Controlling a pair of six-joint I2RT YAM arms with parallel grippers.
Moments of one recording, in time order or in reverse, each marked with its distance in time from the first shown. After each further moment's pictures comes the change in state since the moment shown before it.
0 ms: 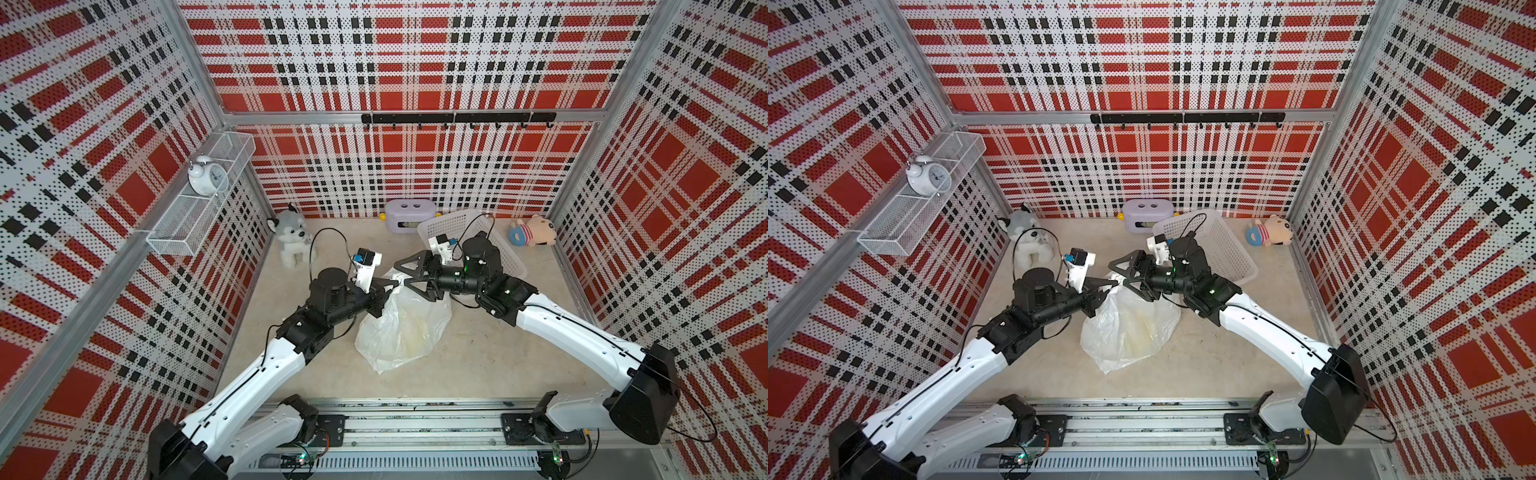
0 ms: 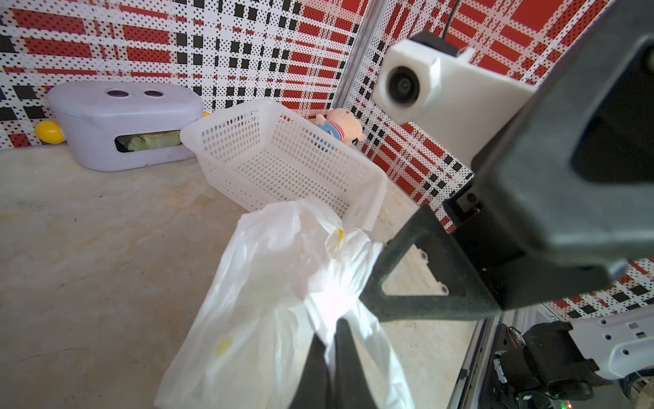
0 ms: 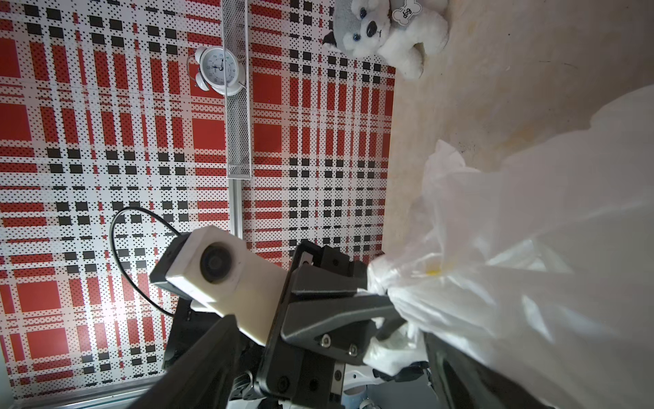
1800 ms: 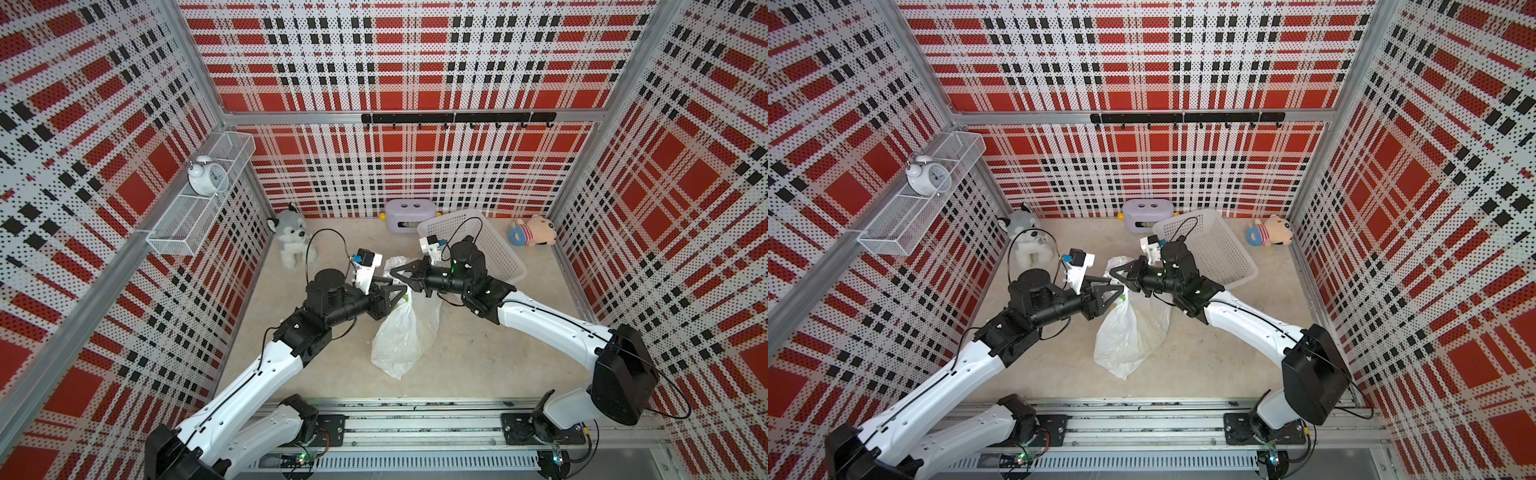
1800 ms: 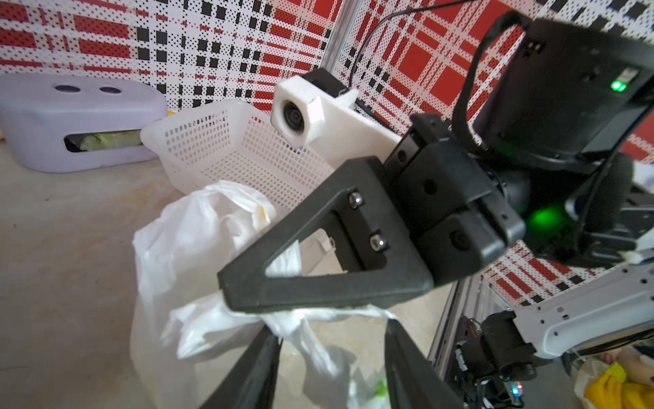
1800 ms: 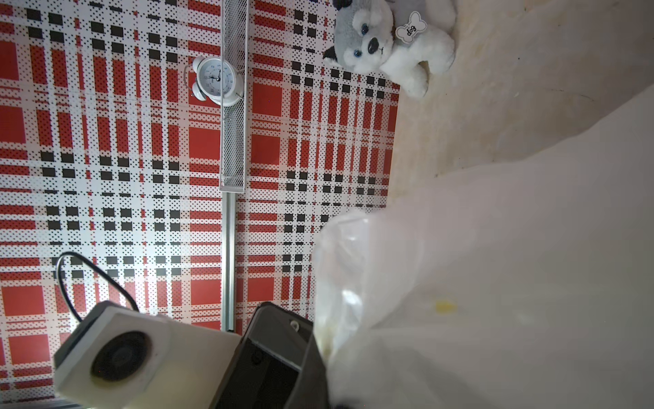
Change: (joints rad) left arm 0.004 -0.035 0.000 0.016 0.086 -0.048; right arm -0.001 0.114 -0.060 0.240 0.015 -0.032
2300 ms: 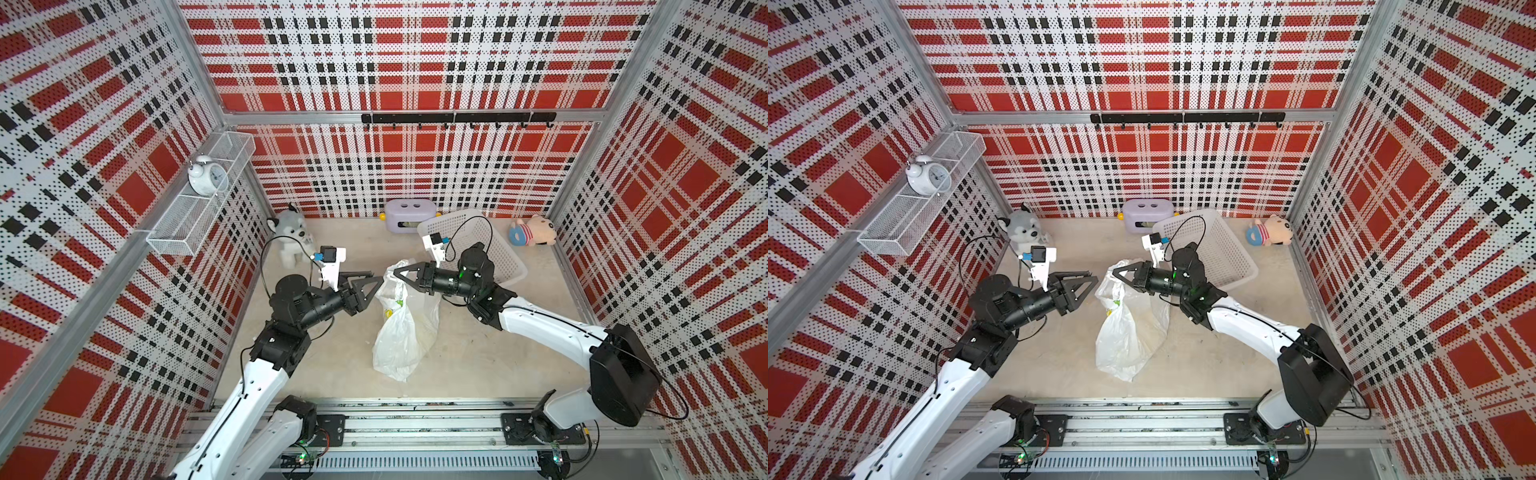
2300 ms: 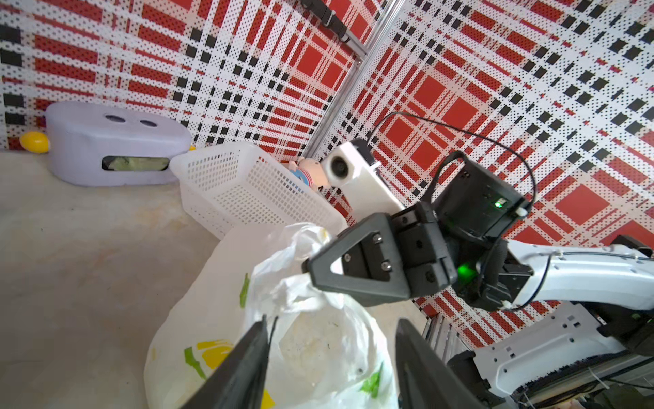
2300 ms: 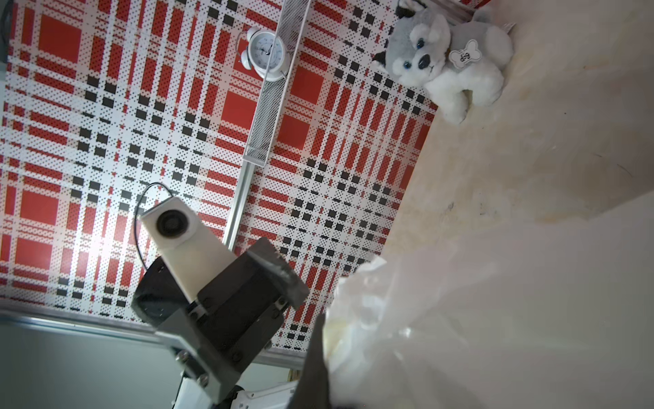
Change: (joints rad) left arm 0.249 -0.140 -0.092 0.104 0.218 -0.204; right arm -0.041 -0.010 -0.119 0.269 -0.108 -0.131
